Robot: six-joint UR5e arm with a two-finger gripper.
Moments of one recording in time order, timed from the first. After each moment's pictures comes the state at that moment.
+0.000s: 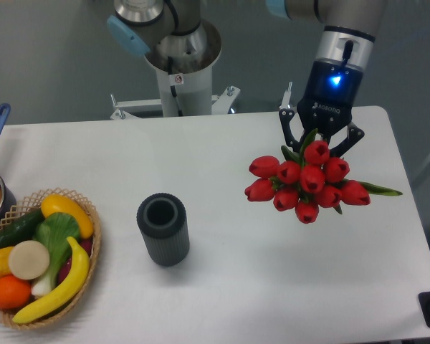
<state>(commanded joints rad) 2.84 -1.69 -1.70 -0.91 0.79 0.95</state>
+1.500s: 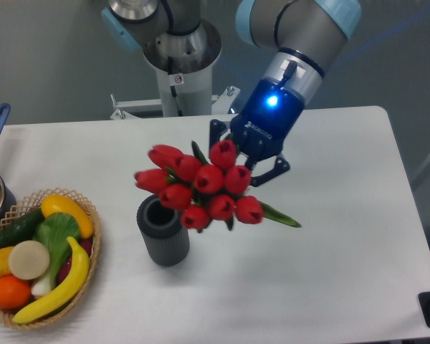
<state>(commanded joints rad) 2.67 -1.75 -1.67 -0.82 0.38 0.96</state>
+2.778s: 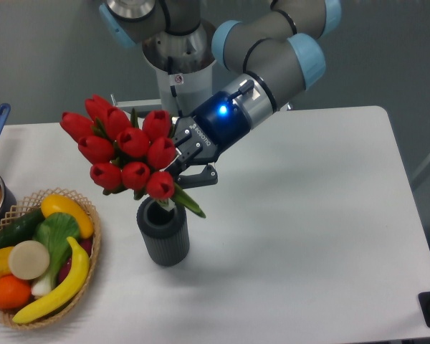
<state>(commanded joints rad) 2.60 -1.81 -1.77 -0.82 0.16 1.09</state>
